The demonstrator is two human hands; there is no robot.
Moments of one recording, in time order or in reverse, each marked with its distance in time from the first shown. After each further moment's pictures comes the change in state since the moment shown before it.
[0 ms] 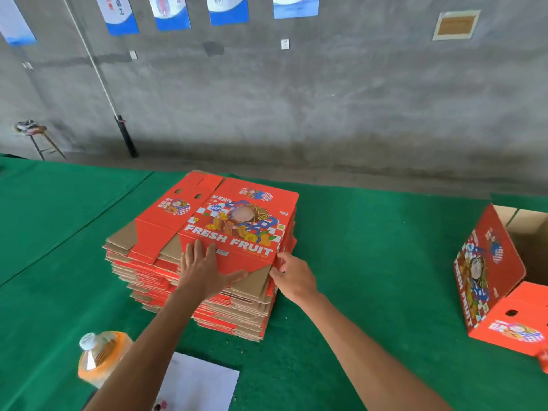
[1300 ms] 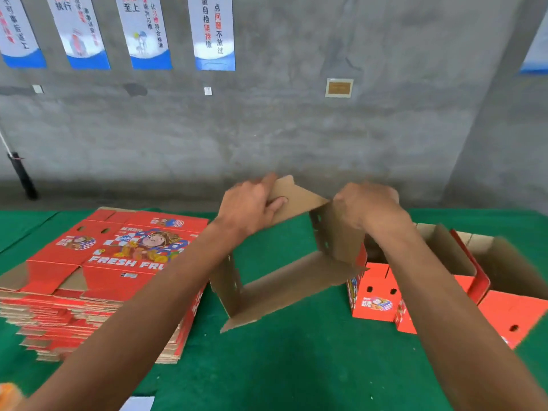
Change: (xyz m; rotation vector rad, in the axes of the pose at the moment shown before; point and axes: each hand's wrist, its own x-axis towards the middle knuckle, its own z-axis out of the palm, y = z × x) left_hand -0.134 0.308 -0.150 -0.098 0.607 0.863; right_hand -0.193 -0.021 -0.381 -0.911 0.365 0.273
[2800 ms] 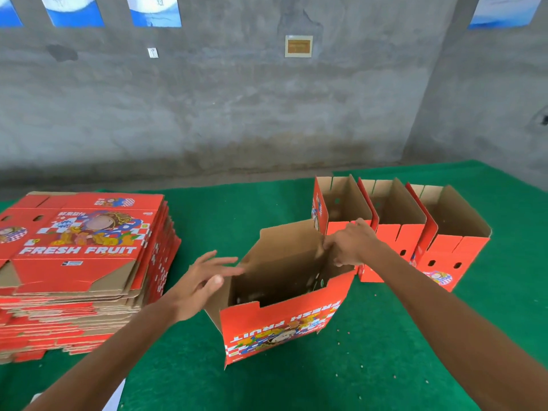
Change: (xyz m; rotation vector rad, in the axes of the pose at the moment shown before) left_hand -0.177 -0.017 0.111 -0.797 -0.402 0.057; right_hand -0.024 0.099 0.195 -0.263 -0.370 -0.271
